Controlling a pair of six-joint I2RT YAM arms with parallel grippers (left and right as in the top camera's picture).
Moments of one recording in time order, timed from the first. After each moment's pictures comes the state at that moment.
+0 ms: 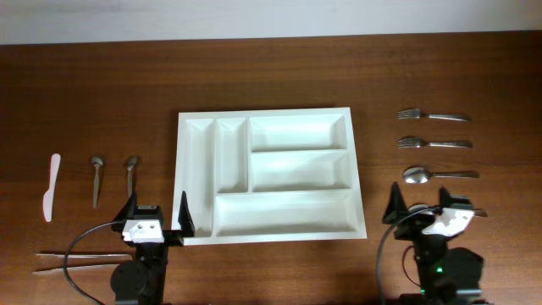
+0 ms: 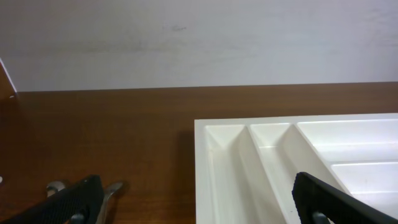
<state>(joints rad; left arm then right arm) 0.01 0.01 0.01 -0.08 0.01 0.01 -0.02 0.05 0.21 -0.29 0.04 0.18</state>
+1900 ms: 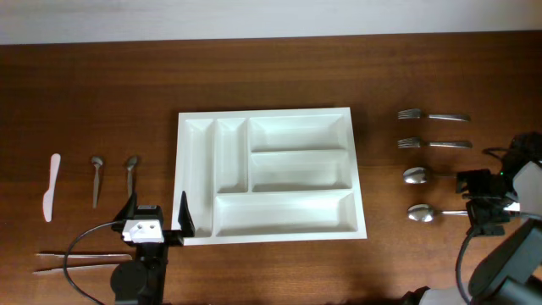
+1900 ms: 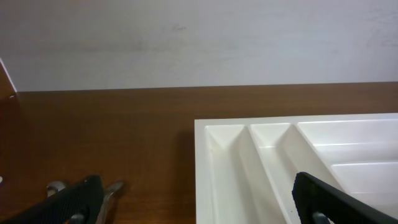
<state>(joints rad) 0.01 0.01 0.01 -0.08 0.01 0.01 -0.62 1.66 1.11 -1.04 -0.01 0.94</state>
